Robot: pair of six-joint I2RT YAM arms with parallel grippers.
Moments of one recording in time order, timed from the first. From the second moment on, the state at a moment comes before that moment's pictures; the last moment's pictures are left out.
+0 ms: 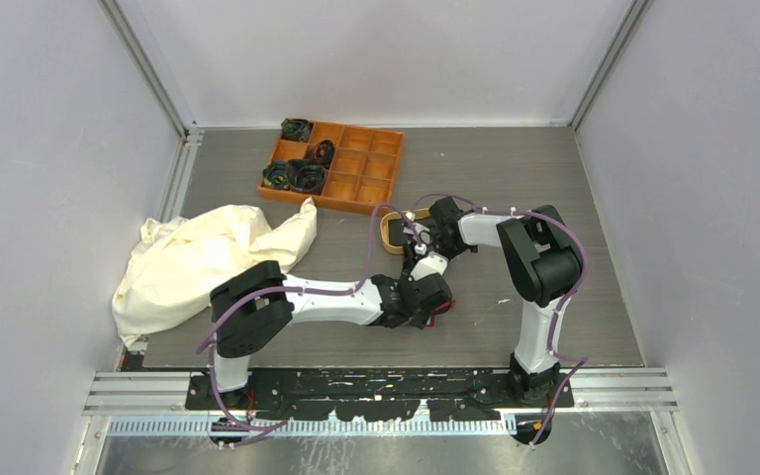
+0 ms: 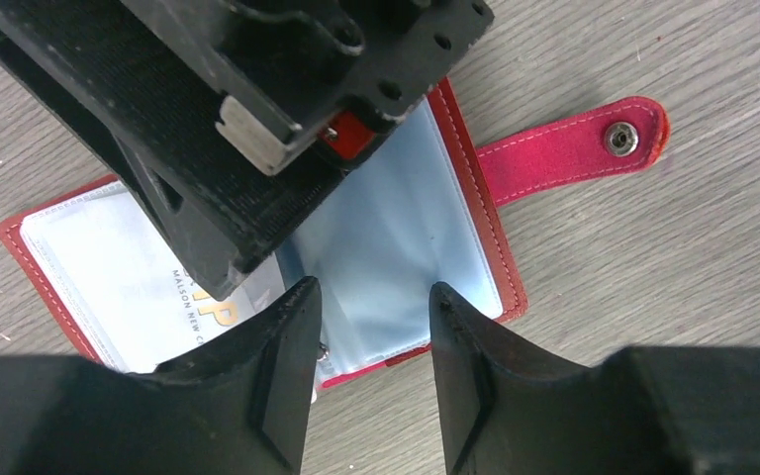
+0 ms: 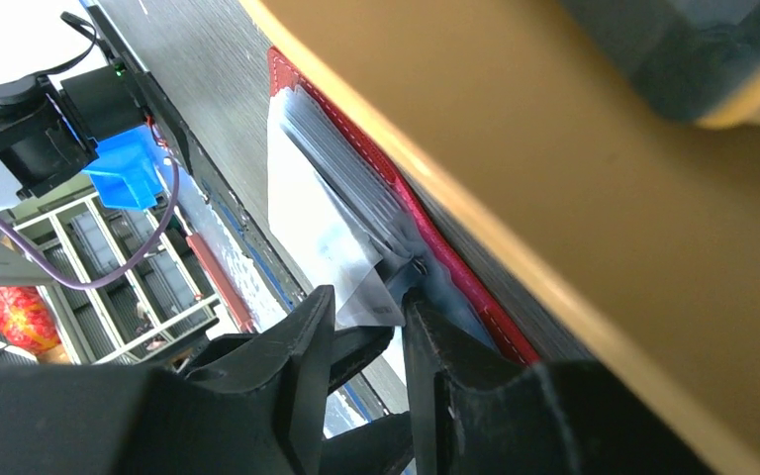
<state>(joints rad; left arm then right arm) -1.24 1.90 1.23 -0.36 -0.40 -0.63 0.40 1.93 1.03 -0.50 -0.89 0.20</state>
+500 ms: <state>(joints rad) -1.21 1.89 1.23 -0.35 -0.38 -0.59 0.39 1.91 1.05 -0.56 -0.88 0.18</state>
